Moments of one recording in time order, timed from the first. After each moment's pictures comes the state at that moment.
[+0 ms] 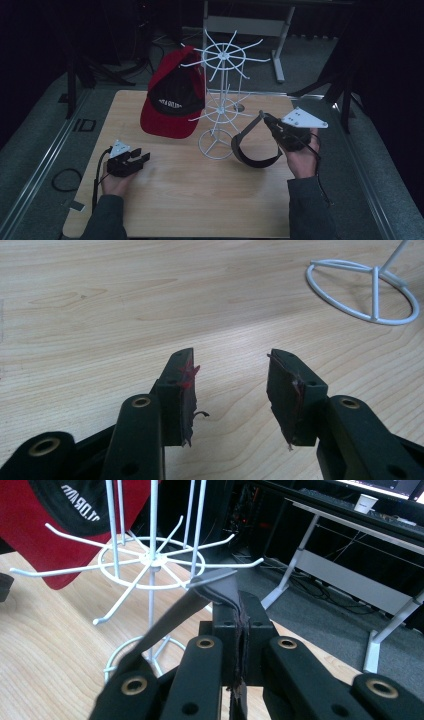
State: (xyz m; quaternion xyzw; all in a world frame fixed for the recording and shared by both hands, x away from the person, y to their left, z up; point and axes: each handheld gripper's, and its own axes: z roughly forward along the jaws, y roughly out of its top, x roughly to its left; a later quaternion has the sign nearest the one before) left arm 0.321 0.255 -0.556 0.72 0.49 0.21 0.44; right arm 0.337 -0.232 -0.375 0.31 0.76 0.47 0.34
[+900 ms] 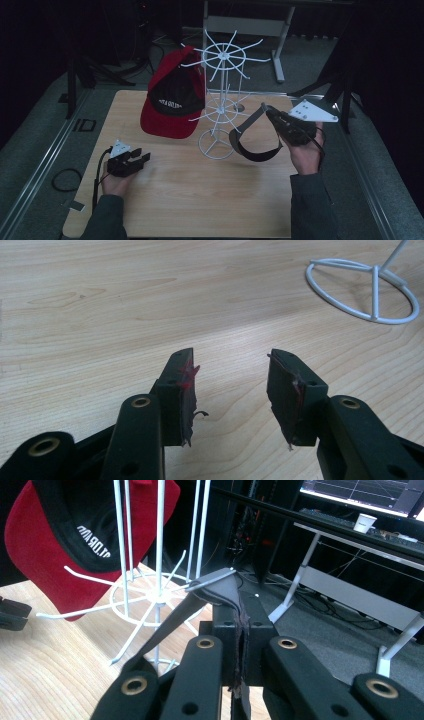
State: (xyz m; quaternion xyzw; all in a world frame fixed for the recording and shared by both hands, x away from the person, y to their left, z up) left arm 0.321 0.254 -0.556 0.72 0.49 0.21 0.44; right arm 0.335 -0.234 -0.350 0.30 0.74 0.50 0.34
